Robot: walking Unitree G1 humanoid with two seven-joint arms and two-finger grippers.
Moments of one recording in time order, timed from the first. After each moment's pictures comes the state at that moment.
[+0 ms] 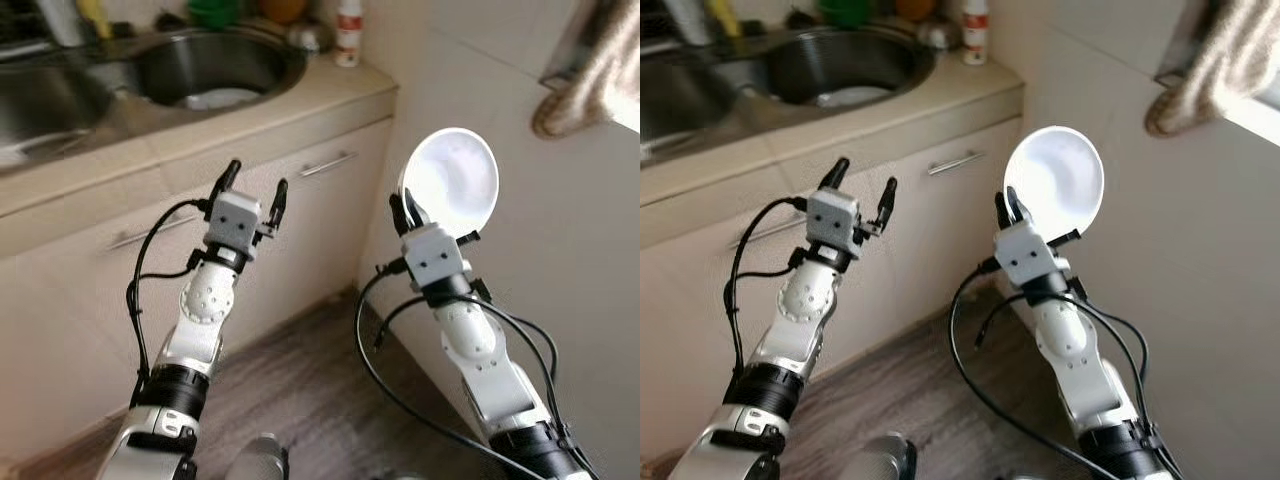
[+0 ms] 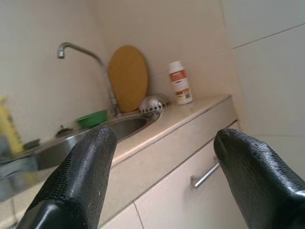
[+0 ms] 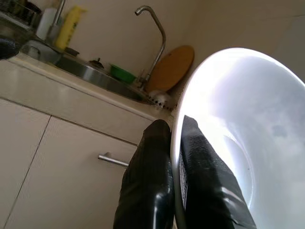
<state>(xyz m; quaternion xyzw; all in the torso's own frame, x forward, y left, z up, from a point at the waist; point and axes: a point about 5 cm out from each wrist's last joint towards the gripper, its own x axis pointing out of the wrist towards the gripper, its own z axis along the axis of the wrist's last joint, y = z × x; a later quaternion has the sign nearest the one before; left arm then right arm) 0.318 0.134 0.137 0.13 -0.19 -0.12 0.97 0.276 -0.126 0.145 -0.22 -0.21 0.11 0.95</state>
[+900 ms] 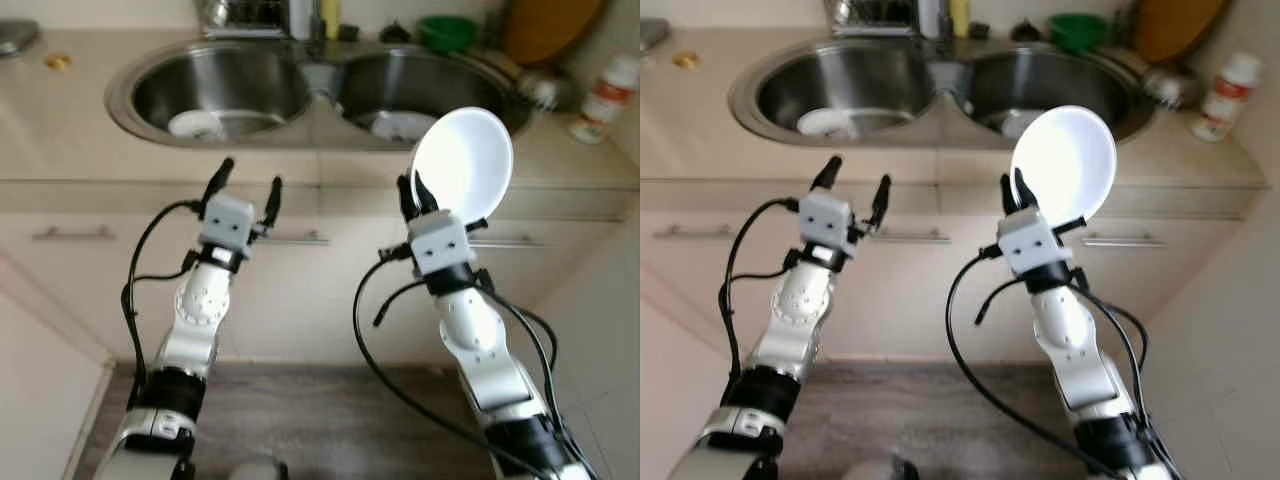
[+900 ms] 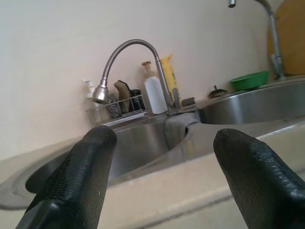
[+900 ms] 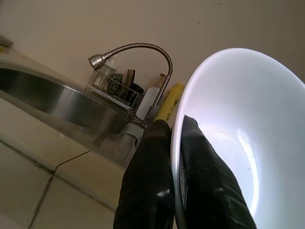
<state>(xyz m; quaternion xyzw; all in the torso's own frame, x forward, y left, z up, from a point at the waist) 0.317 0.139 0.138 0.13 -0.20 -0.11 0.96 0.281 -0.126 0.159 -0.21 -0.25 0.08 0.94</state>
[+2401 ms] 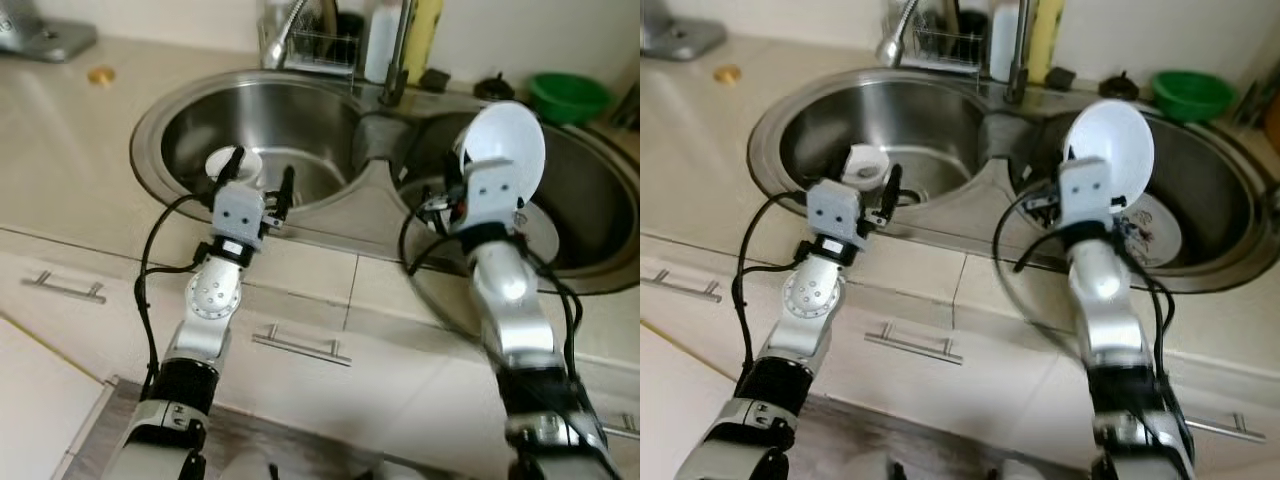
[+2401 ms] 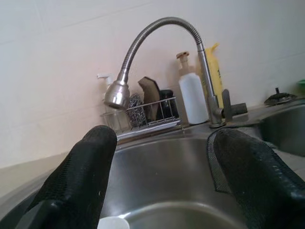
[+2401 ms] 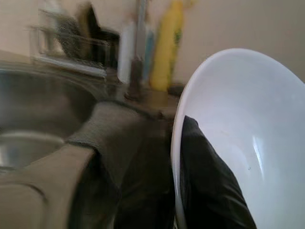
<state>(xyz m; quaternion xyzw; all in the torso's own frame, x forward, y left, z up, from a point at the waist) 0.321 0.131 0.147 0.12 -0.22 -0.11 0.96 0.348 -0.174 0.175 -0.05 -0.07 0.01 1.00</state>
